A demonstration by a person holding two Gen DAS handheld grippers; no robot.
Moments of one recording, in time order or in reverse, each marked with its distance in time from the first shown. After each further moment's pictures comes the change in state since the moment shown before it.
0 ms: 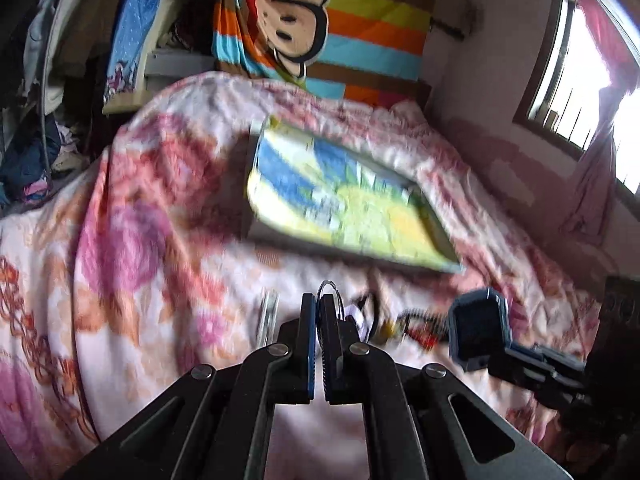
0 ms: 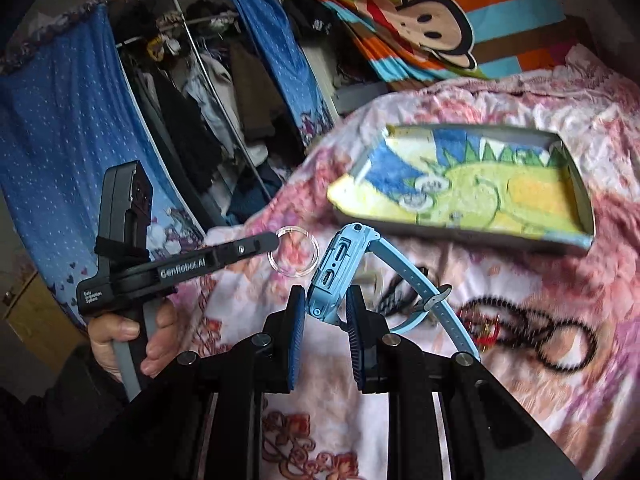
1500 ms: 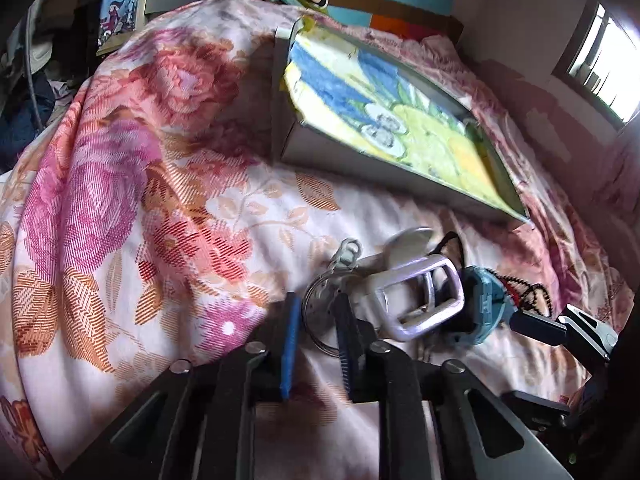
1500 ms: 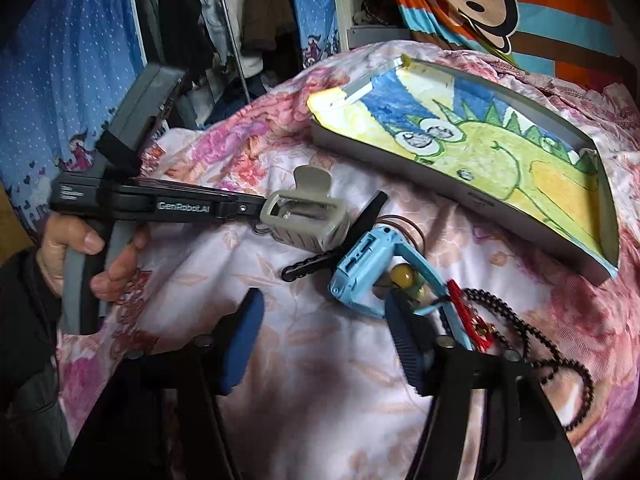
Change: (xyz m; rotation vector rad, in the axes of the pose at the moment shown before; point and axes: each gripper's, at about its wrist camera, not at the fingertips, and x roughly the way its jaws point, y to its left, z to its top) left arm 0.092 0.041 -0.017 -0.009 0.318 0.080; right arm 0.078 -0.003 -0.020 -0.234 0.295 -0.126
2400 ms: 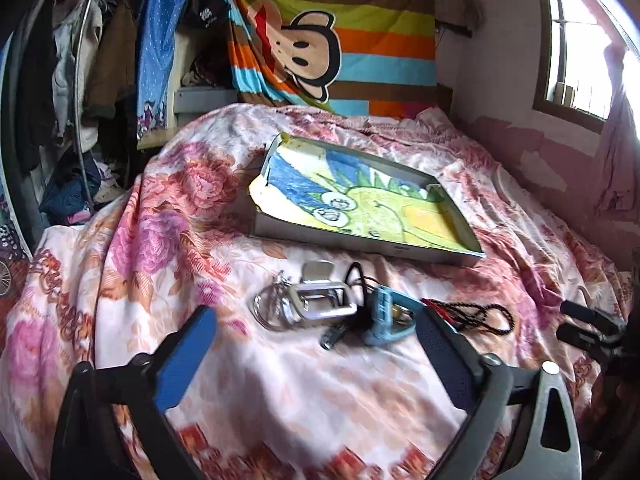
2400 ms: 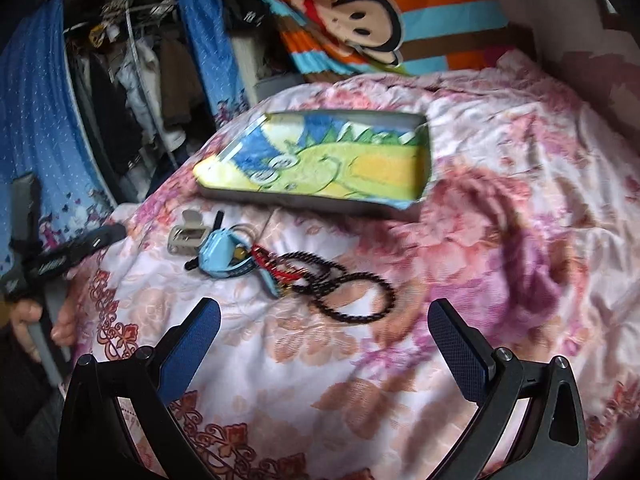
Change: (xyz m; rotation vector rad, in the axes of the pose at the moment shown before) left arm -0.090 -0.078 -0.056 0.054 -0.371 0.133; right arm -0.117 -0.113 -0.071 0.242 -0.193 -0.140
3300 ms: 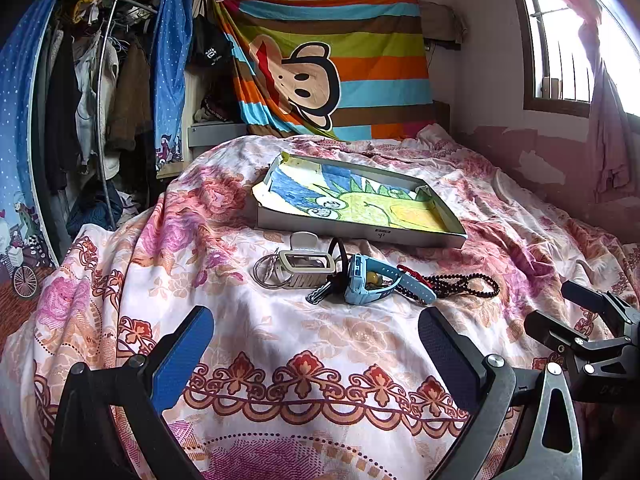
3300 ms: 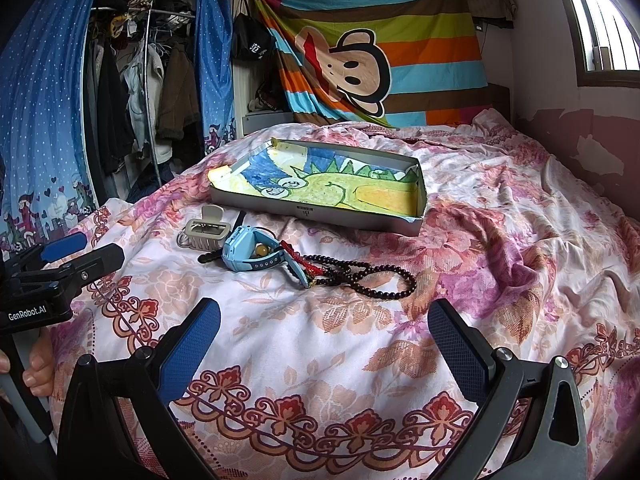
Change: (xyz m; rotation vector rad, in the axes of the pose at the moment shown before) left arm -0.062 -0.036 -0.065 0.069 -0.150 0.089; right arm -0.037 0.066 -0.053 -0.076 -0.206 -0.184
